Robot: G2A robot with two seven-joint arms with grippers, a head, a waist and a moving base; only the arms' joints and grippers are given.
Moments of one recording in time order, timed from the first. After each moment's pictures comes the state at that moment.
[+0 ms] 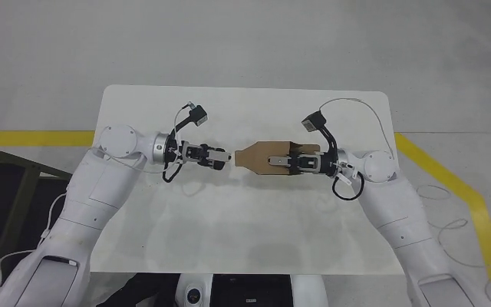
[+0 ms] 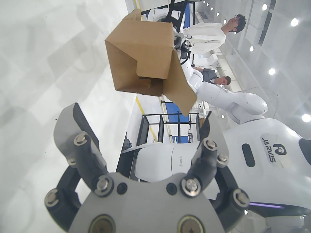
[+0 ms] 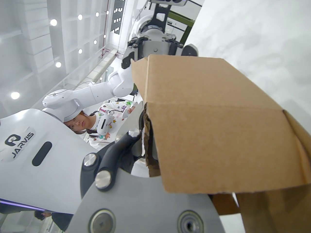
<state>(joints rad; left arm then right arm) 0.77 -1.04 -1.06 -1.26 -0.44 -0.30 -1.39 -0.88 -1.17 1.10 -1.22 0.44 -0.53 1.25</state>
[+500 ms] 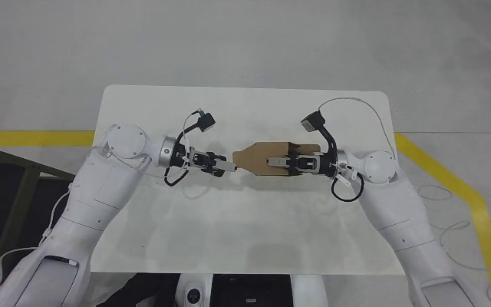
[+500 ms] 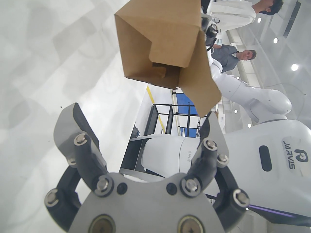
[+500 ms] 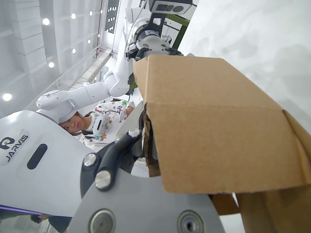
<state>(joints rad) 0.75 -1.04 -1.01 -1.28 -0.33 -0.26 -1.40 -0.89 -1.16 1.10 -1.28 0.44 -0.51 1.23</state>
